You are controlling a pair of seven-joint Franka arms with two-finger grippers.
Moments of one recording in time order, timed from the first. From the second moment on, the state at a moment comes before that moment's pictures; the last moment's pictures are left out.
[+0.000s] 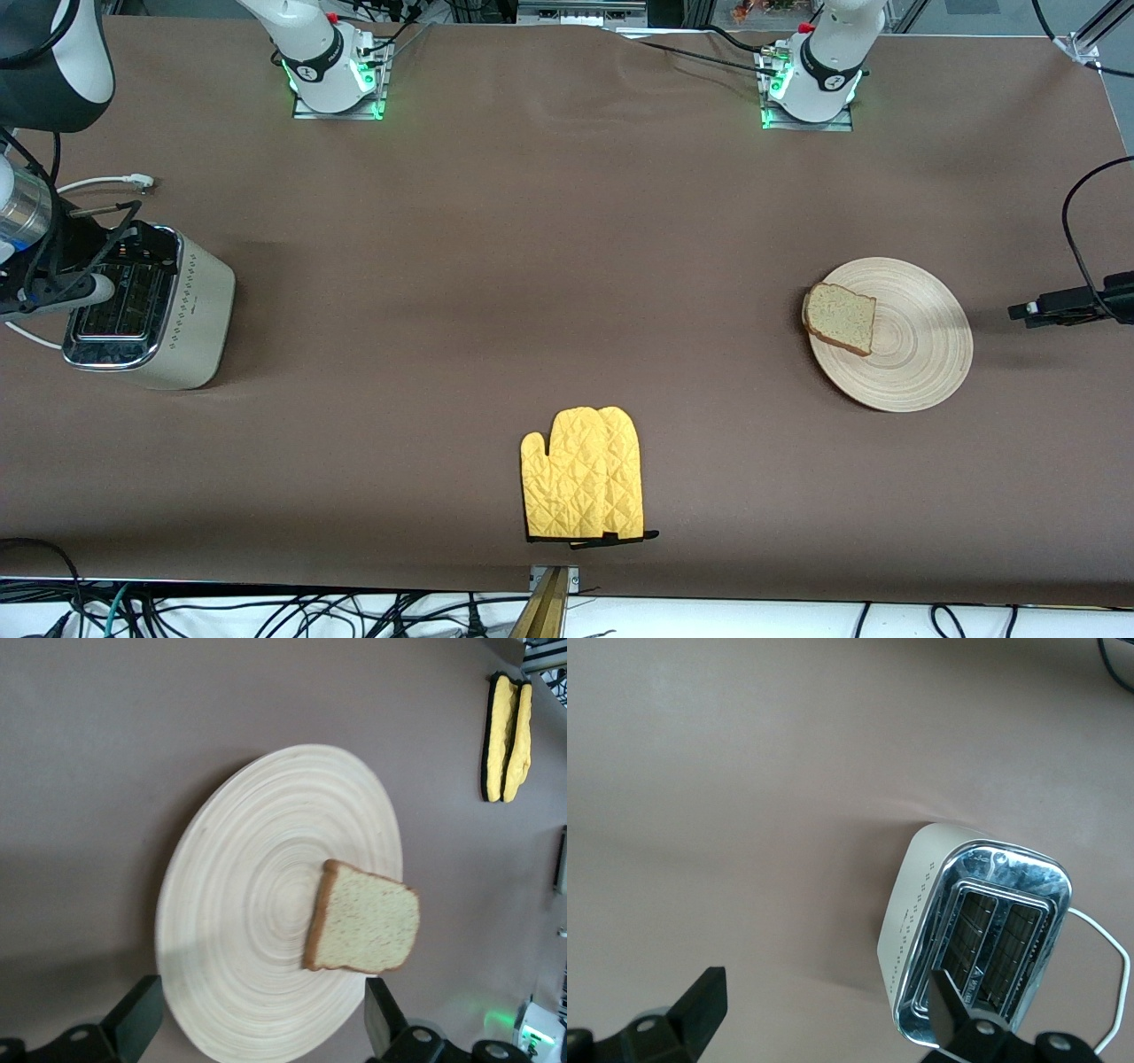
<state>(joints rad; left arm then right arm) 0.68 0.66 -0.07 -1.54 -0.54 1.68 0.75 0.02 0.18 0.01 -1.52 -0.09 1.66 -0.23</state>
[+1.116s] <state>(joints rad) 0.74 0.87 -0.08 -1.51 -0.64 1.63 1.00 0.00 0.19 -0.01 -1.52 0.01 1.66 -0.23</state>
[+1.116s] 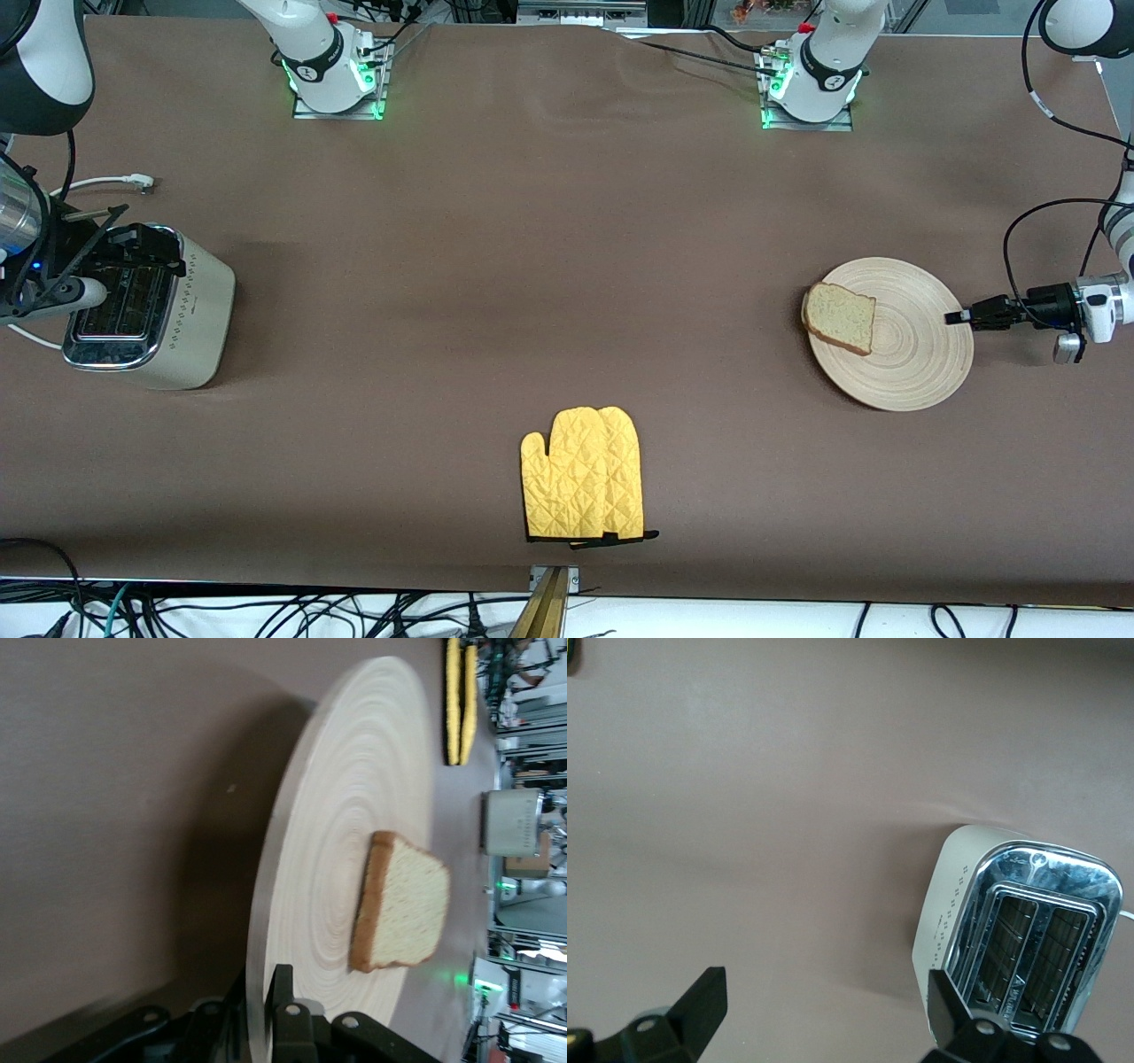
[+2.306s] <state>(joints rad) 0.30 0.89 -0.32 -1.55 -0.83 1.71 0.76 0.00 0.20 0.00 -1.52 -0.02 1.68 -0.23</state>
